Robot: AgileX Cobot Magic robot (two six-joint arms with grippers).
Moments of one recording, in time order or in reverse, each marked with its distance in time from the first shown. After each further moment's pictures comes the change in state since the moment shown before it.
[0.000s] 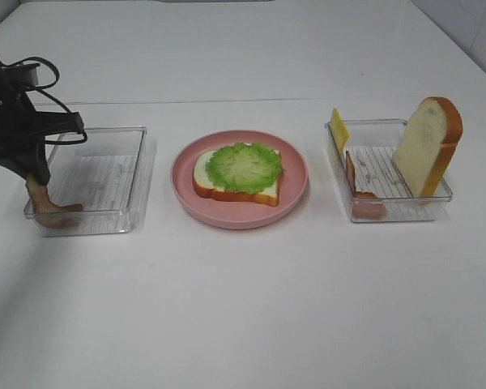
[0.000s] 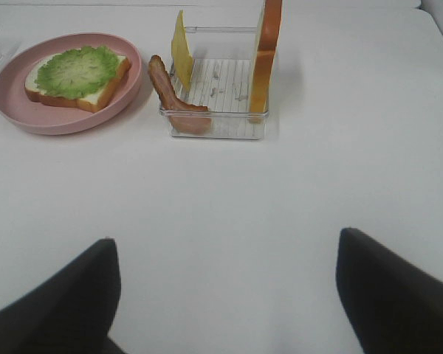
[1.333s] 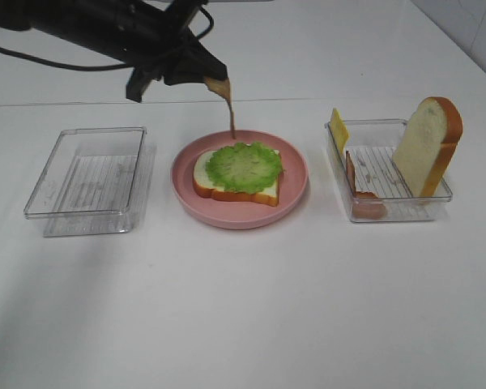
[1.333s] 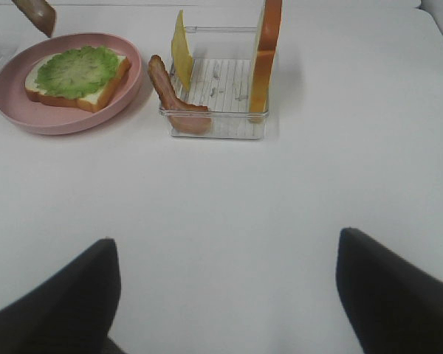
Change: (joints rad) left arm -0.210 0.041 -0.117 -1.083 -0.173 0.591; right arm 0.000 0.000 0.000 0.000 0.000 0.000
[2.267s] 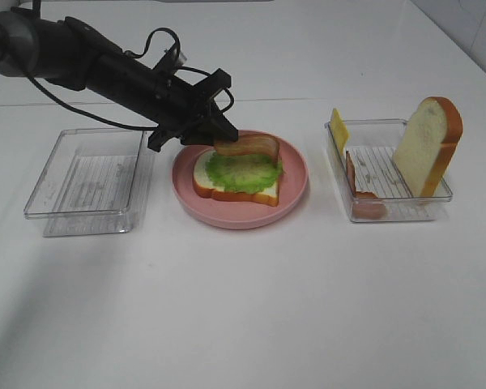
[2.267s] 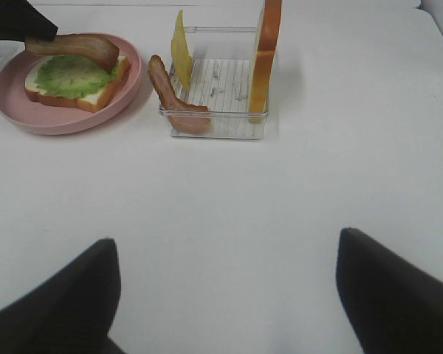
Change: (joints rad) left arm -0.008 0.267 -0.183 0.149 0.021 -0.042; right arm 0.000 0.000 0.000 0.000 0.000 0.000
